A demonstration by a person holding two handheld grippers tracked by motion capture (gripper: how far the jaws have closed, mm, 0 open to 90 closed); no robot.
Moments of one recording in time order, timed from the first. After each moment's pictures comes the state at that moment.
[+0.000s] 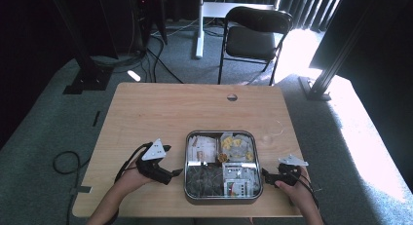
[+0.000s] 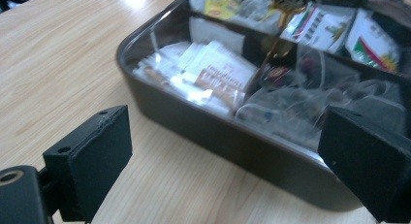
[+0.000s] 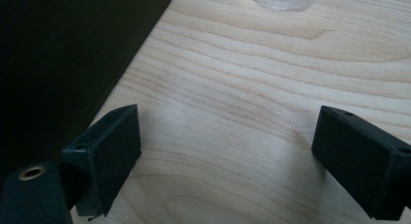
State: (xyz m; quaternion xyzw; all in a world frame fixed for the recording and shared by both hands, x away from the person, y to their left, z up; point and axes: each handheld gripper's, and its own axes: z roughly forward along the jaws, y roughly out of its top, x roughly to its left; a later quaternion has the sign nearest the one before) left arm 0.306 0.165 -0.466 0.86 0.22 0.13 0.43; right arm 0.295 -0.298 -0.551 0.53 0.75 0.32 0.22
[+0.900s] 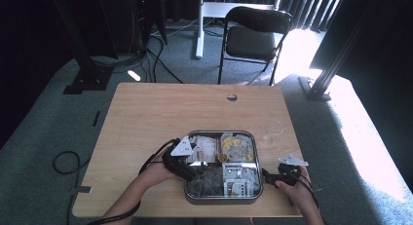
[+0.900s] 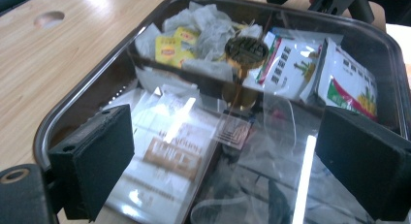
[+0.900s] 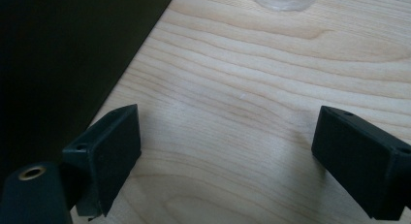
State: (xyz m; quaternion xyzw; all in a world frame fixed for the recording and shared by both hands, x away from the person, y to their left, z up) left arm 0.322 0.094 -0.460 0.88 0.16 0.10 0.44; right arm 0.295 -0.298 -0.551 0.53 0.75 0.32 0.22
